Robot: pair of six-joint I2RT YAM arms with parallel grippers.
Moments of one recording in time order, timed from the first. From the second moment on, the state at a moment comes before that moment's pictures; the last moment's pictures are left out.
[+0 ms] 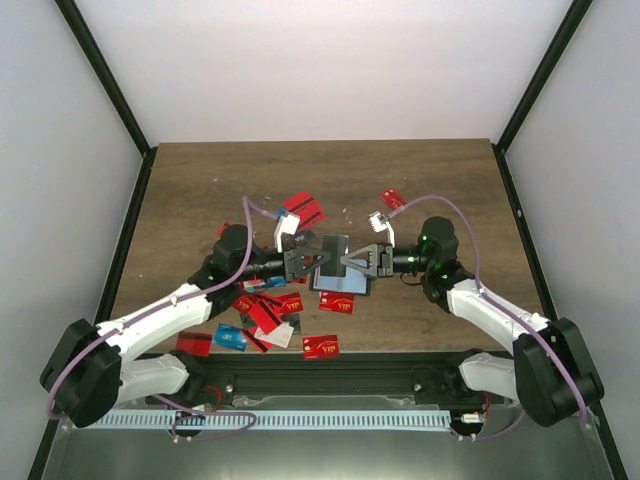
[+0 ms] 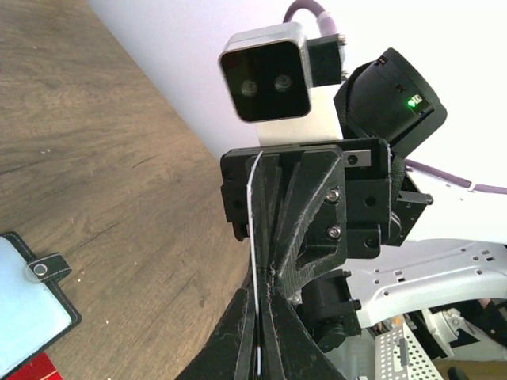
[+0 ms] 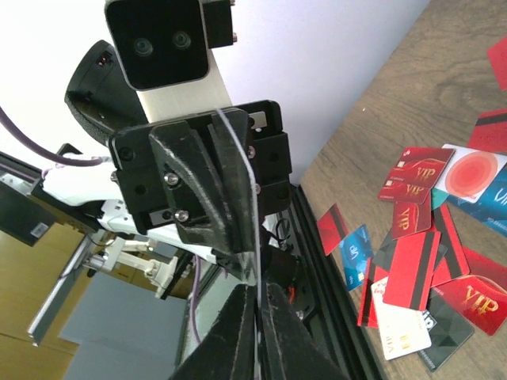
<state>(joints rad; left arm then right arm) -0.69 1.17 0.62 0.42 0.66 -0.77 0.40 1.18 0.53 0.57 -1.16 0.89</state>
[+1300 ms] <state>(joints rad) -0.65 1.61 0.77 -0.06 0.14 -0.59 0.32 1.49 0.52 0.09 -0.76 0.73</state>
